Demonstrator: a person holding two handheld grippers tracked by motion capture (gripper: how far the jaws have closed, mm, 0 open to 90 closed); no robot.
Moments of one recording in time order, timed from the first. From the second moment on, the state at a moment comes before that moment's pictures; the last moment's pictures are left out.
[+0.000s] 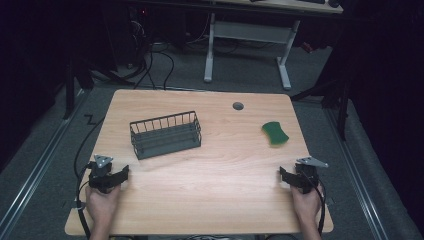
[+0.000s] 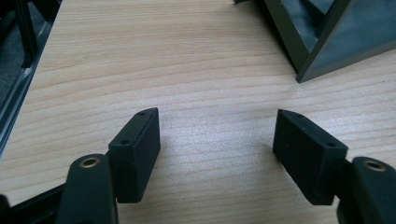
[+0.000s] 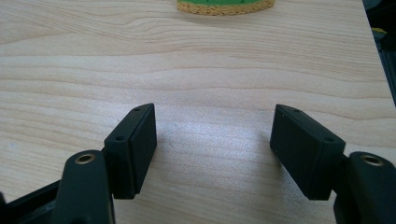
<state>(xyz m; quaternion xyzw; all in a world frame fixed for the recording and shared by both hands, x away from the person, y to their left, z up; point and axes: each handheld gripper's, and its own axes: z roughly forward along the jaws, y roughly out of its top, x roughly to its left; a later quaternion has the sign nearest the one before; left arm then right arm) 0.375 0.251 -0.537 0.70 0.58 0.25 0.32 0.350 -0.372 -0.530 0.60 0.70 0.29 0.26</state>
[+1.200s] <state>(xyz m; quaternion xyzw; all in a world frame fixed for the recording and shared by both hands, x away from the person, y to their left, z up) 0.371 0.245 -0.533 0.72 0.56 0.24 0.32 0.354 -0.370 -0.525 0.58 0.71 0.32 0.24</state>
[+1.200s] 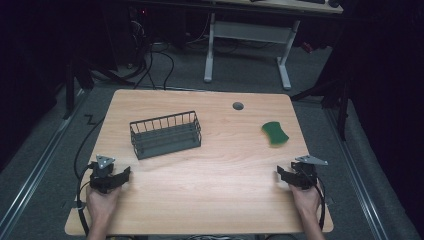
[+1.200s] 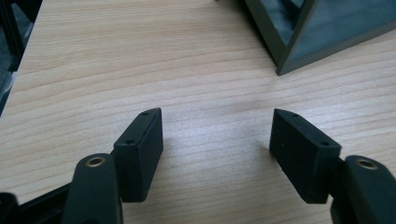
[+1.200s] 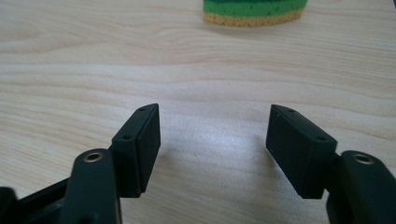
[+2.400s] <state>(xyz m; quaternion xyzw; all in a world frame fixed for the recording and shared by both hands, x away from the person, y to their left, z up) 0.380 0.214 -0.502 0.73 0.54 0.23 0.35 0.401 -0.284 -0.476 0.48 0.76 0.39 0.19</state>
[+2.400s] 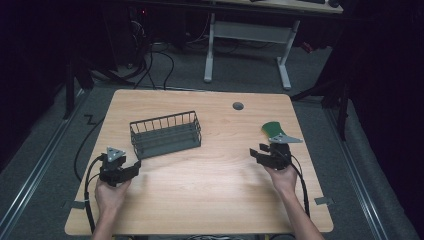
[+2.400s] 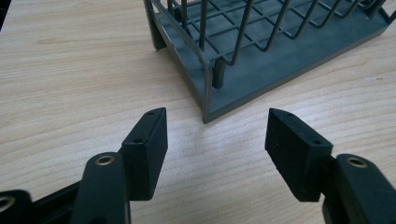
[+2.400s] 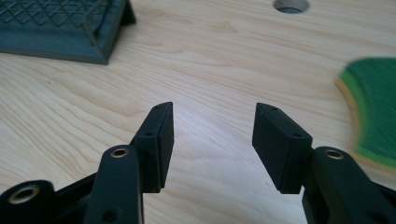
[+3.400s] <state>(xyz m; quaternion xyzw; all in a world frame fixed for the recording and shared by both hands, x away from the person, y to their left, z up) 0.405 0.205 -0.498 0.72 0.56 0.21 0.36 0.474 -0.145 -0.488 0.40 0.83 0.38 0.12</state>
